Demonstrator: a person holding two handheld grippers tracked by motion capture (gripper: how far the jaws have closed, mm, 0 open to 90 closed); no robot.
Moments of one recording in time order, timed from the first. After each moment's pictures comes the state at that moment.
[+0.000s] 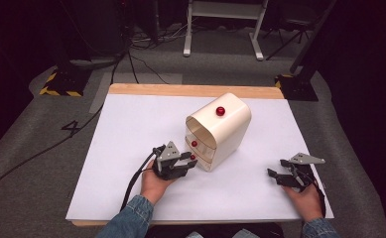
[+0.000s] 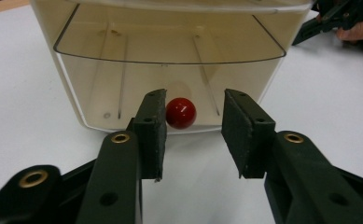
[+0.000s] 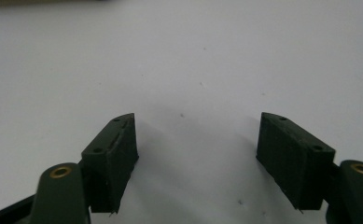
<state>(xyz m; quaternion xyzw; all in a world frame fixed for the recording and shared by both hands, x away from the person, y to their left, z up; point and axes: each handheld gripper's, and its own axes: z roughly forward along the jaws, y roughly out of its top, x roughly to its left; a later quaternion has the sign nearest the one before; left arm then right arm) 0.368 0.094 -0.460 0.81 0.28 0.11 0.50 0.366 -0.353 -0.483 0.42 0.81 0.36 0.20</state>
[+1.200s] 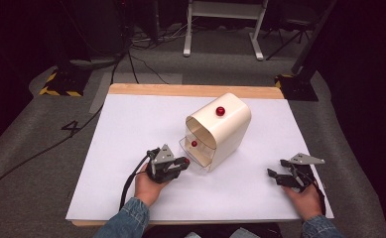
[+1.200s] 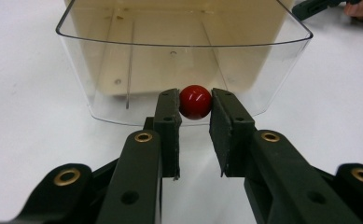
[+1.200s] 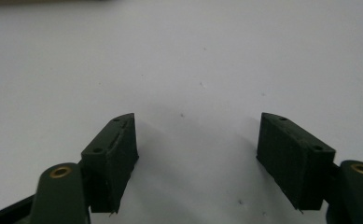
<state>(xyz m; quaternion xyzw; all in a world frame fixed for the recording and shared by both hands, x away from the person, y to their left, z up) 0.355 0.112 -0.459 0.83 0.29 0.11 0.47 0.366 -0.353 -0.483 0.42 0.81 0.36 0.21</state>
